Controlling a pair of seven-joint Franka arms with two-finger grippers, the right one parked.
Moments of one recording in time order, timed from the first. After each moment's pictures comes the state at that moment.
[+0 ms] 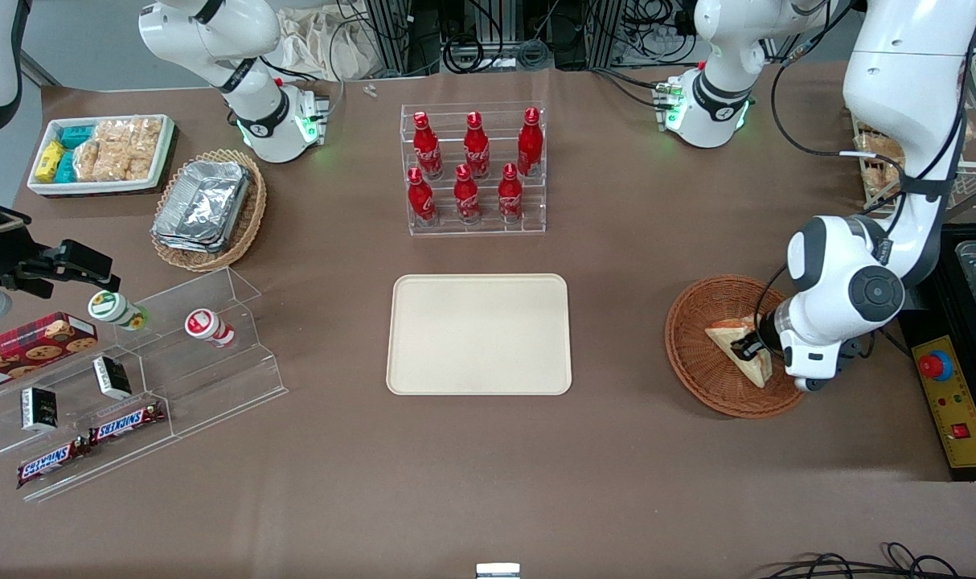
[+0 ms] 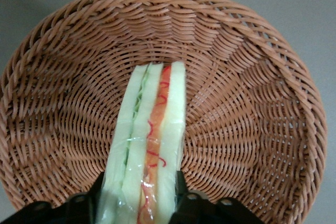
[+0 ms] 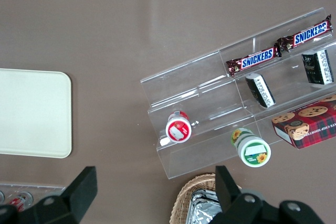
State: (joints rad) arm 0.12 0.41 -0.18 -2.00 0.08 2.34 -0.77
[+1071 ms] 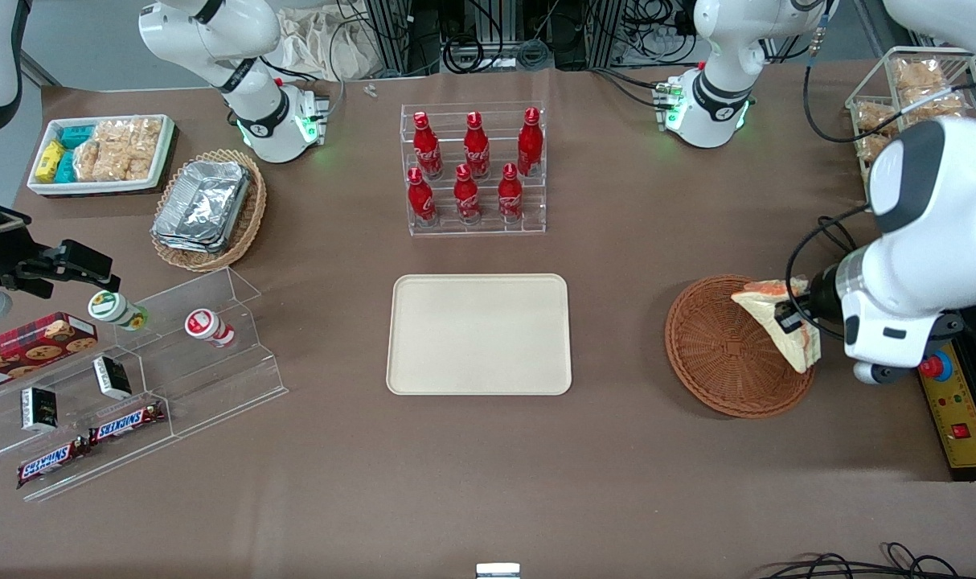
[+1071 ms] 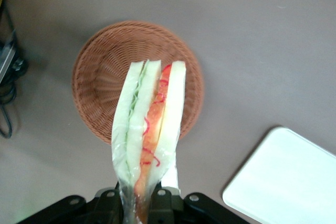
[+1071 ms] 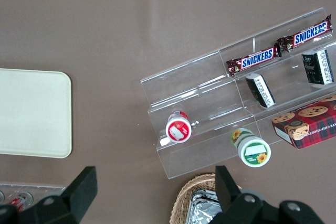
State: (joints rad) arm 0.07 0.32 -0.31 -1.38 0.08 1.59 -0.69
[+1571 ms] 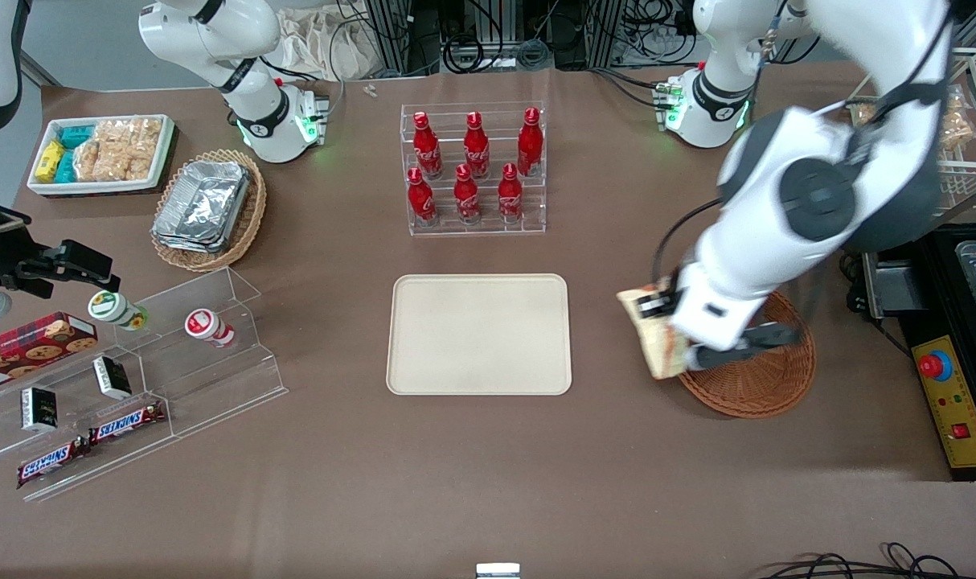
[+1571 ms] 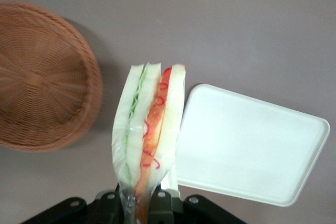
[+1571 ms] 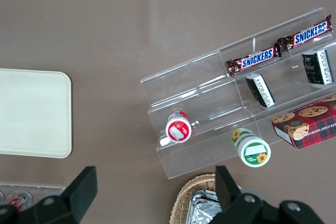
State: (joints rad) arm -0.09 0.45 -0.44 -1.38 0.09 1.81 -0.77
